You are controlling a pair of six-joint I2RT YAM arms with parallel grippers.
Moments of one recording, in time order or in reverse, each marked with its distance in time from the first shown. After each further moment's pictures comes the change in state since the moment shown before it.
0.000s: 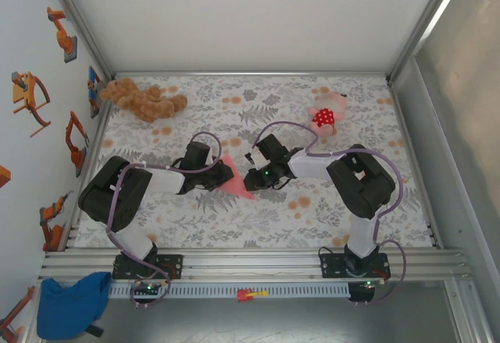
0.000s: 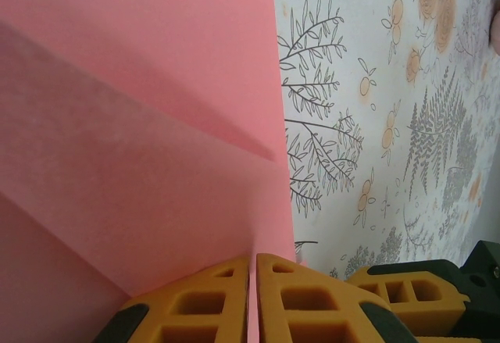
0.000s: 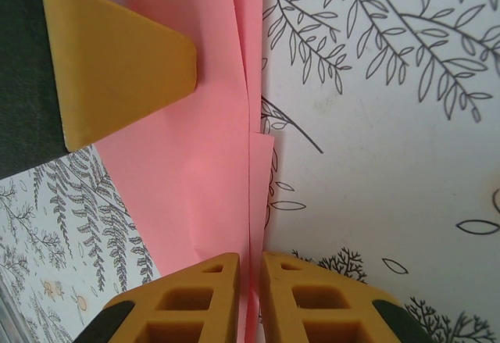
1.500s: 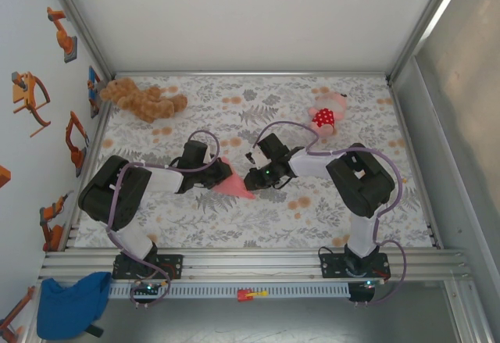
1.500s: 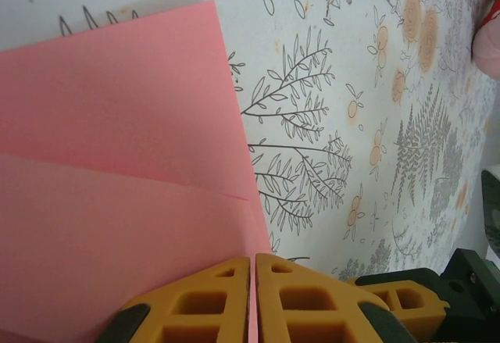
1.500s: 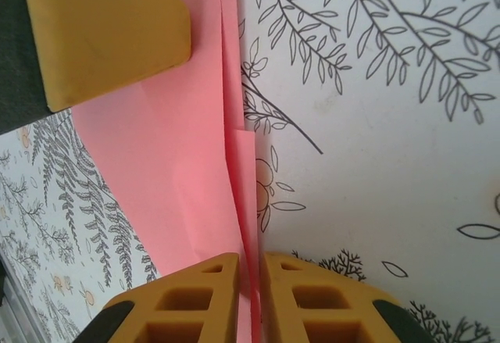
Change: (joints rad) left arm 0.026 0.002 -0.002 0.034 0.016 0.000; right arm -0.014 0.013 0.002 0.001 -0.037 -0.008
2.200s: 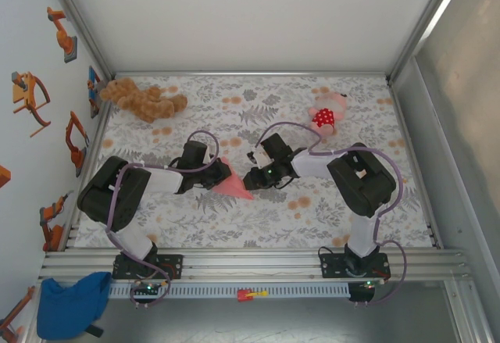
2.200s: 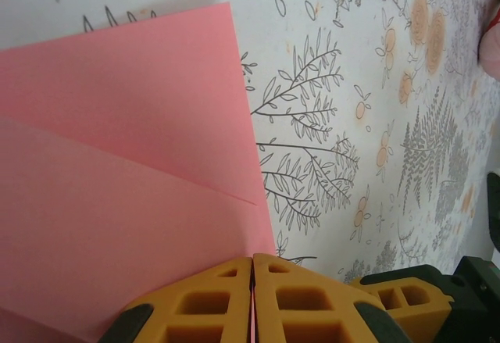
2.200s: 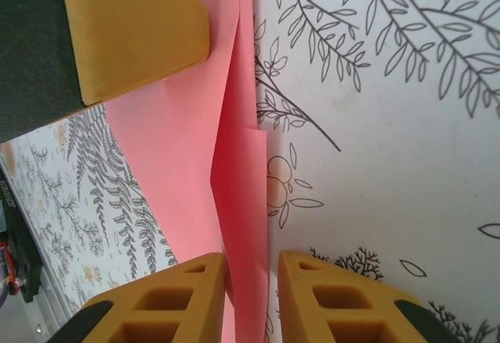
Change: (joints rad) left arm 0.000 -0.001 -0.005 -0.010 -0.012 0.000; right arm -0.024 -0.005 -0.026 0.051 -0.079 0.020
